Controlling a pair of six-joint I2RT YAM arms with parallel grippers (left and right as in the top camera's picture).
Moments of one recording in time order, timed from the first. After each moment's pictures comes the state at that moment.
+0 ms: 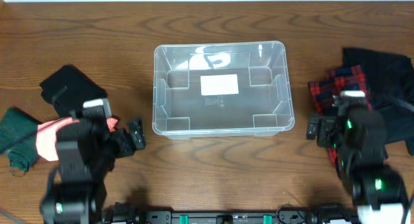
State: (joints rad) left arm 0.04 0.72 0.92 -0.95 0.10 -0.22; right arm 0.08 0.81 0.81 -0.78 0.17 0.05
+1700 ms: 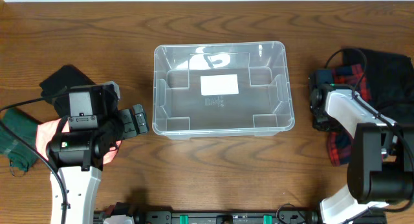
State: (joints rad) left arm 0.04 1.03 1.00 -1.02 0.10 -0.22; right arm 0.02 1.76 0.97 -0.79 0.59 0.26
